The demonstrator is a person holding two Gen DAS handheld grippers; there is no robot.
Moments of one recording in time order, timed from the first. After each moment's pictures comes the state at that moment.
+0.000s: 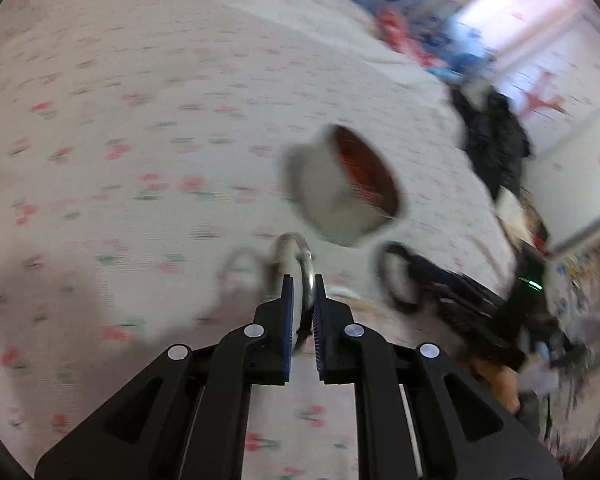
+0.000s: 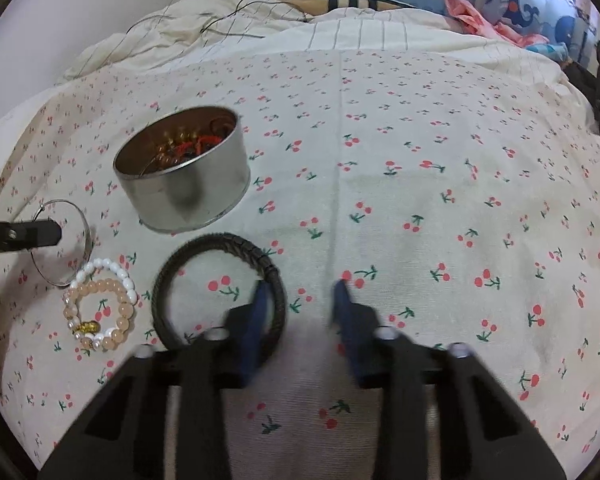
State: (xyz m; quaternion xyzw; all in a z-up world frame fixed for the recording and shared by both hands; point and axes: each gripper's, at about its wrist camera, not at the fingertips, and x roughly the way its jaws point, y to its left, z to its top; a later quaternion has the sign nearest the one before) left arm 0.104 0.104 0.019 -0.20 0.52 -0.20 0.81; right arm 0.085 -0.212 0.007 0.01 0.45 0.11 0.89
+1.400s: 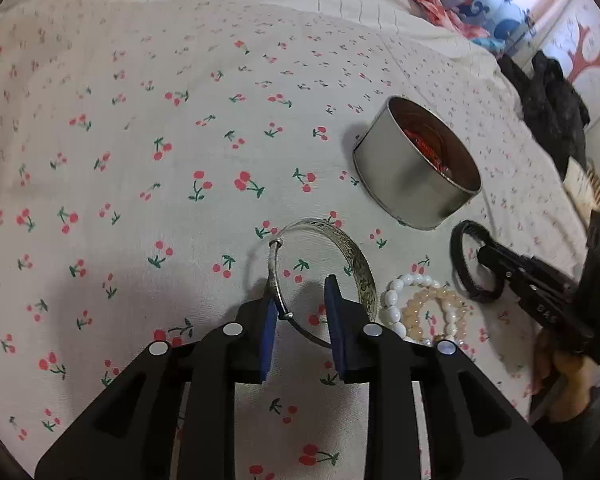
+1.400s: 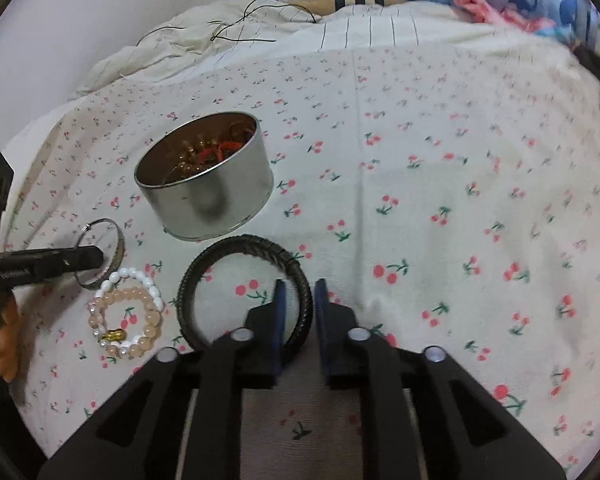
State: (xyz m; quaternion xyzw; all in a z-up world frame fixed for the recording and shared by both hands) left arm 0.104 0.072 0.012 -0.07 0.53 -0.13 0.84; right arm 0.090 -0.206 0.004 0.03 0.45 0.15 0.88
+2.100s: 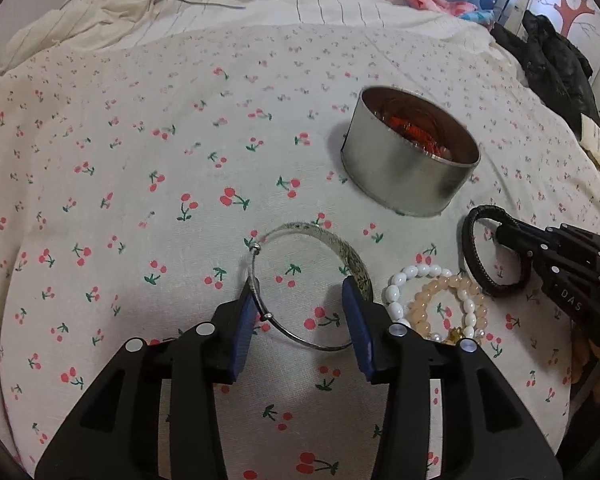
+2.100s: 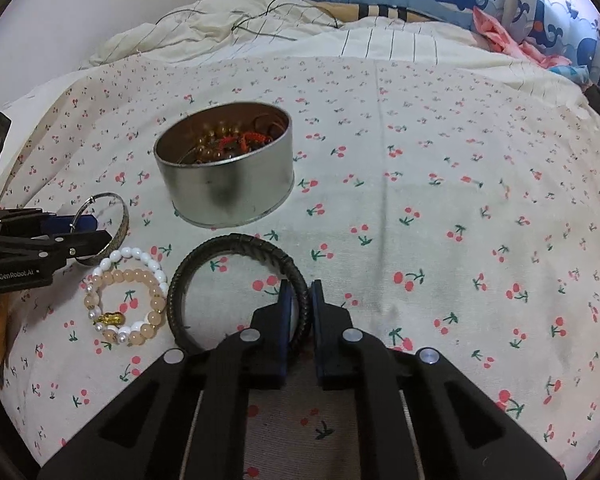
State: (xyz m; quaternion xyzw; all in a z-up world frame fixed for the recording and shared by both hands) left arm 0.095 0.052 0.021 0.02 0.49 -0.11 0.87; right arm 0.079 -0.192 0.009 -0.02 0.43 0.14 0.89
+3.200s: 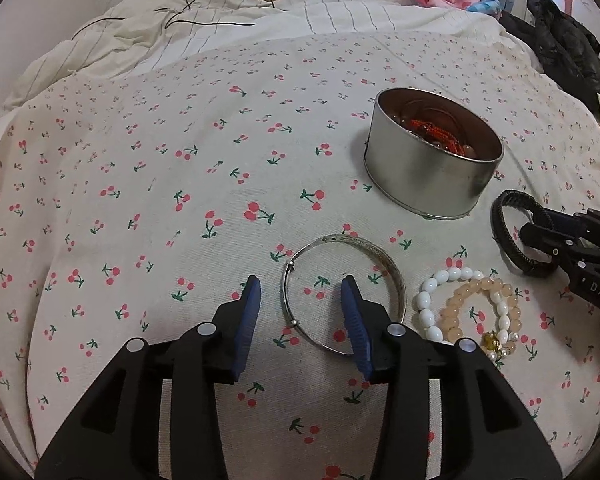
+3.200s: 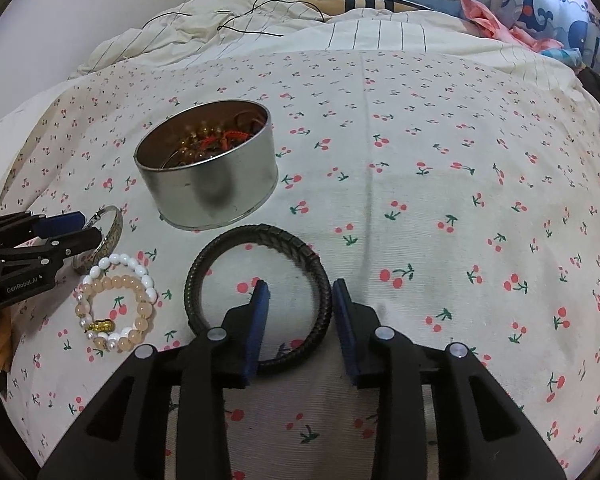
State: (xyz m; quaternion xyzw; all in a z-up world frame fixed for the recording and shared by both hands) left arm 0.092 0.043 0.018 0.08 0.47 -0.07 0.88; right arm 0.087 -0.197 0.000 -0.01 0.45 0.14 0.88
